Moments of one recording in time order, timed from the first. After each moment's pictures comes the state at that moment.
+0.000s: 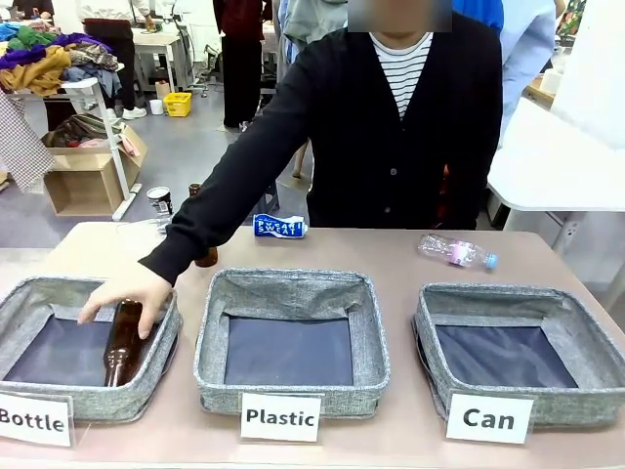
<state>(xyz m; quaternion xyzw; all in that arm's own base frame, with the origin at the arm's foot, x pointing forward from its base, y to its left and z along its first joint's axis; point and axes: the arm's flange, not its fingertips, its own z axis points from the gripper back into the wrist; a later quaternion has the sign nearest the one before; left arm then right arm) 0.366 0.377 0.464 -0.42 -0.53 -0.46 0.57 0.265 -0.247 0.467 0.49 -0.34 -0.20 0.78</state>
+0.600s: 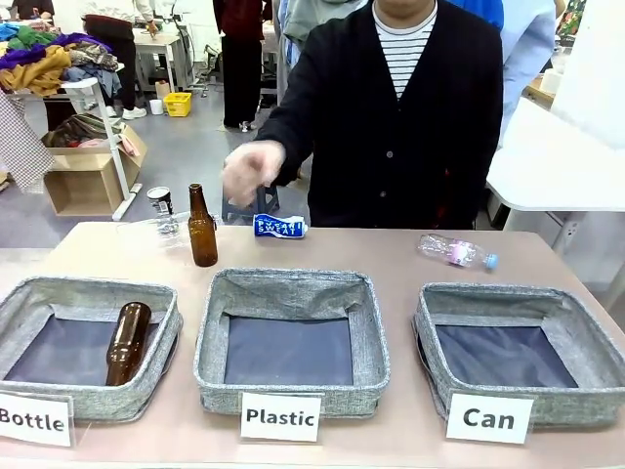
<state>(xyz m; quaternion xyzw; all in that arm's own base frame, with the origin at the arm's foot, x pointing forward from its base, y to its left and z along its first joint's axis) 0.460 0.277 0.491 -0.41 -0.41 -0.53 0.62 0.265 -0.247 0.467 0.49 -0.34 -0.20 0.78</state>
